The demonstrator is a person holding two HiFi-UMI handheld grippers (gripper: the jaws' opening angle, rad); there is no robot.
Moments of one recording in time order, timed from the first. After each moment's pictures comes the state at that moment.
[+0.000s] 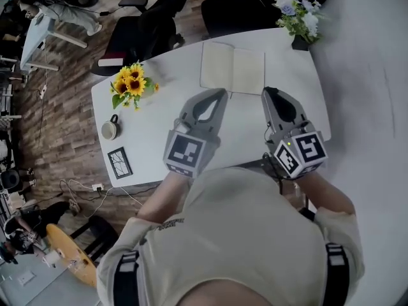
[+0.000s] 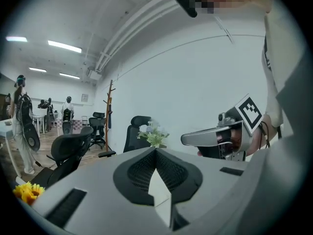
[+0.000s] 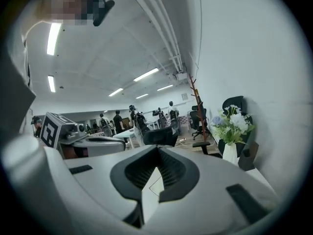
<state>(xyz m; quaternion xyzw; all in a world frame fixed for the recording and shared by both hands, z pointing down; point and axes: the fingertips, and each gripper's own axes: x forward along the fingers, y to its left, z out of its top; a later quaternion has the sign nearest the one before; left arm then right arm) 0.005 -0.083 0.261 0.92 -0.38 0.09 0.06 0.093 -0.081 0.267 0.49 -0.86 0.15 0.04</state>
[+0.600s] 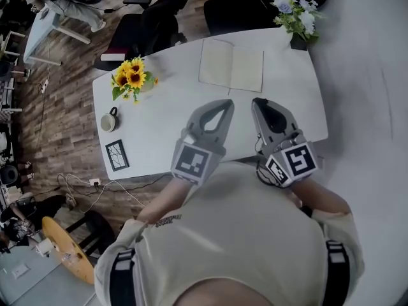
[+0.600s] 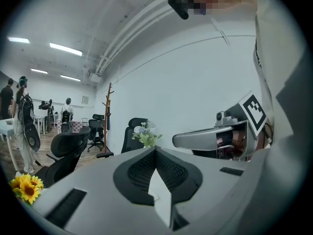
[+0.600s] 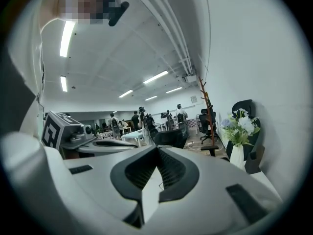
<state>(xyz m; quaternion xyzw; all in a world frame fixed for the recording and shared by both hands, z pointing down) 0.026 -0.034 0.260 0.92 -0.38 0.08 0.06 0.075 -0.034 0.258 0.45 -0.88 0.12 0.03</state>
